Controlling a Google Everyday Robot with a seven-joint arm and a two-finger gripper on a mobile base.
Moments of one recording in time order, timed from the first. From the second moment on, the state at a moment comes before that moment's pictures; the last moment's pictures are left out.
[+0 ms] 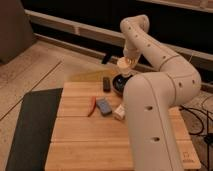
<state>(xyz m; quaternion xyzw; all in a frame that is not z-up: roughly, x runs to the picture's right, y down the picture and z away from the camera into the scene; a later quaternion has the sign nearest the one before) 0.181 -0.124 0.860 -0.15 0.21 0.76 0.59</state>
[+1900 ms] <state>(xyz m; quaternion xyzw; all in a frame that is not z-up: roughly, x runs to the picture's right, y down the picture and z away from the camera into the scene) 0.175 -0.041 0.969 -0.22 0.19 0.74 0.61</state>
